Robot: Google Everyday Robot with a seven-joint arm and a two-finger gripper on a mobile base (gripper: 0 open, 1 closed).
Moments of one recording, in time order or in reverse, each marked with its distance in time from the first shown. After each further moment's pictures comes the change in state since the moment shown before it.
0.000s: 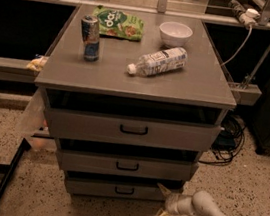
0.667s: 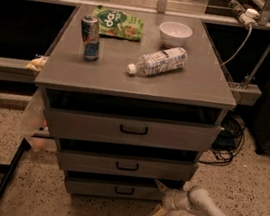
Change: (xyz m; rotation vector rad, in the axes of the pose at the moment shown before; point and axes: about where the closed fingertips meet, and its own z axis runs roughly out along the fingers) arm -0.005 -0.012 0.018 -0.021 -0.022 -0.028
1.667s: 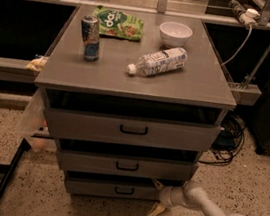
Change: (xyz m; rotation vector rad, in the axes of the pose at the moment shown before) arm 0.003 -0.009 0.020 -0.050 0.034 -0.040
